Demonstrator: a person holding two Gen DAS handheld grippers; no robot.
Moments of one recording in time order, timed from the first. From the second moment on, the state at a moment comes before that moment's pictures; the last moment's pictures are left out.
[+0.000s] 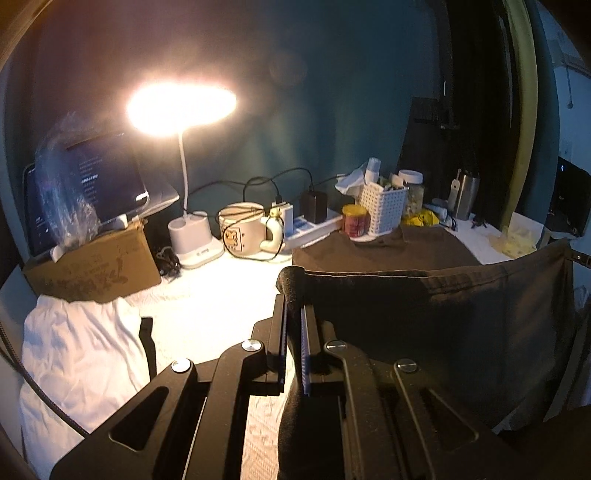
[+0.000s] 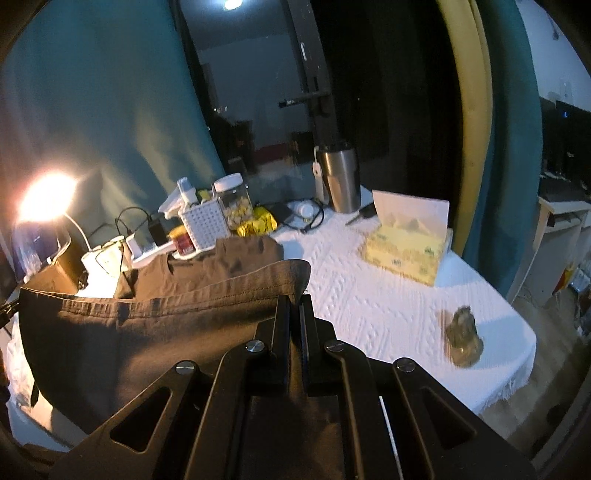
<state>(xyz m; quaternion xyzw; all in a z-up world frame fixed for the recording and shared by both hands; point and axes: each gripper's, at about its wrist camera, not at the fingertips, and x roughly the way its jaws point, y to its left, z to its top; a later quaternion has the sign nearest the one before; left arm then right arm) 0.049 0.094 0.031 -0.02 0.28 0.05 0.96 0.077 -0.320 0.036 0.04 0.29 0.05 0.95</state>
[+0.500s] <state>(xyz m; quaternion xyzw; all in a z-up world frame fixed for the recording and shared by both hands) 0.087 0.109 0.054 -0.03 0.25 0.05 0.97 0.116 -0.308 0.064 0.02 0.27 0.05 0.96</state>
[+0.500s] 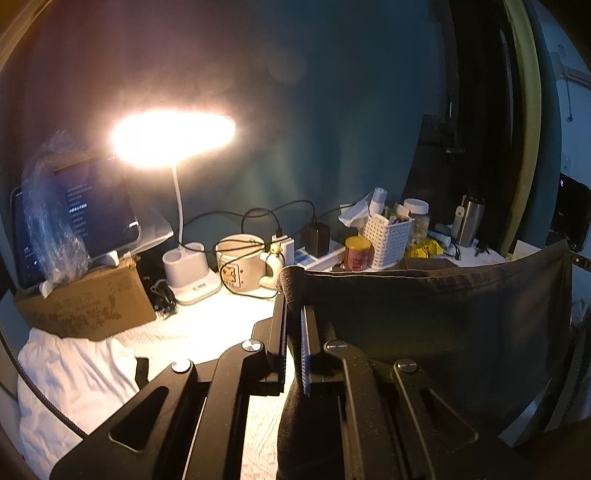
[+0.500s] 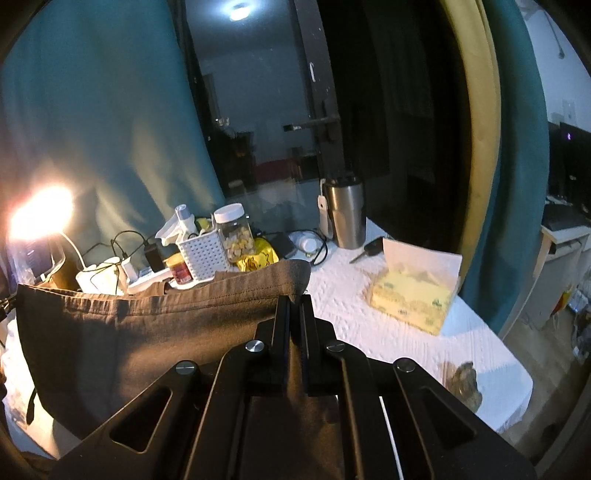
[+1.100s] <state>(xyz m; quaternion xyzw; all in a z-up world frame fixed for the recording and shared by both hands) 0.132 0.125 0.063 -0.03 0.23 0.04 0.97 0.170 -0.283 0.079 -0.03 0.24 0.03 0.97</state>
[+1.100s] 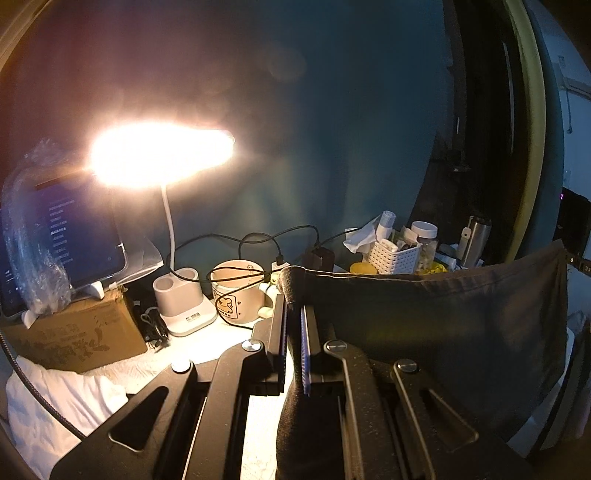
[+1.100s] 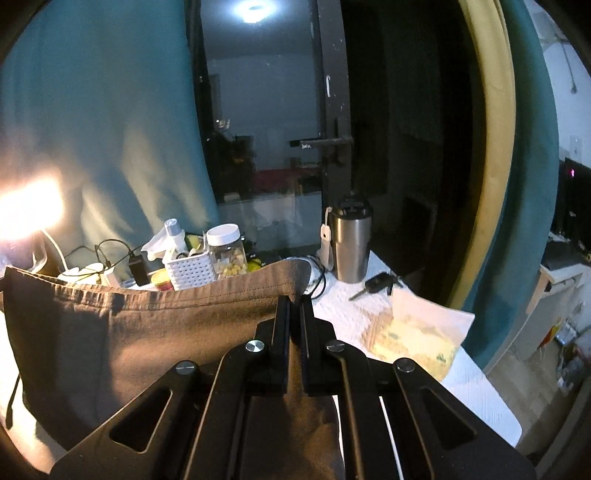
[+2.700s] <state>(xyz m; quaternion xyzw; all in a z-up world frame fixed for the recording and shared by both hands) 0.306 0.153 -0.039 0.03 0.36 0.14 0.92 0.397 -0.251 -0.044 -0.09 0.35 0.03 0.93</state>
